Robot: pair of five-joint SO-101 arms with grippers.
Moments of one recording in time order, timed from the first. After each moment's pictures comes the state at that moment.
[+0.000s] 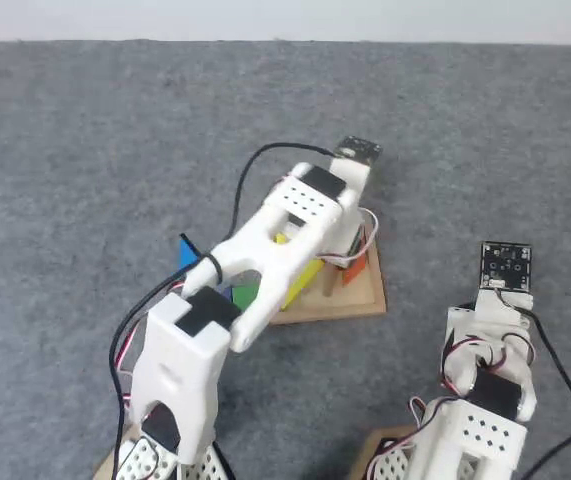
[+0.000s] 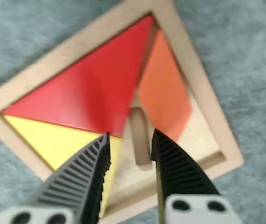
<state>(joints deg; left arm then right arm) 28.0 30.5 -8.5 78.5 15.9 19.1 -85.8 89.9 52.7 15.3</state>
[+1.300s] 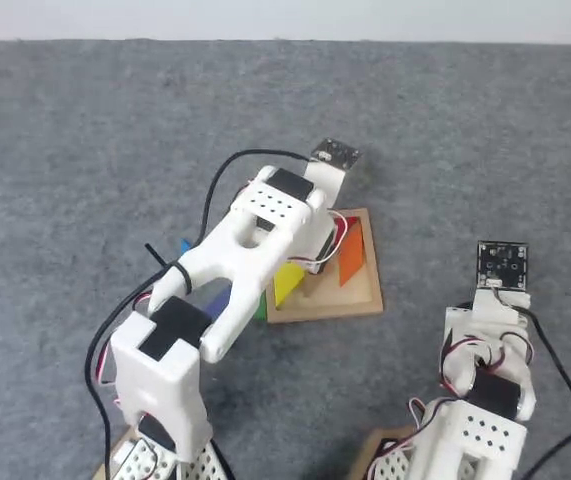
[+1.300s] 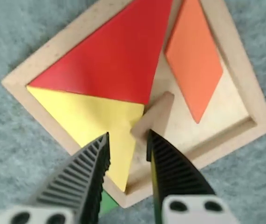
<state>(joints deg) 23.7 19.9 5.1 75.9 7.1 18.0 -85.8 89.9 52.7 15.8</state>
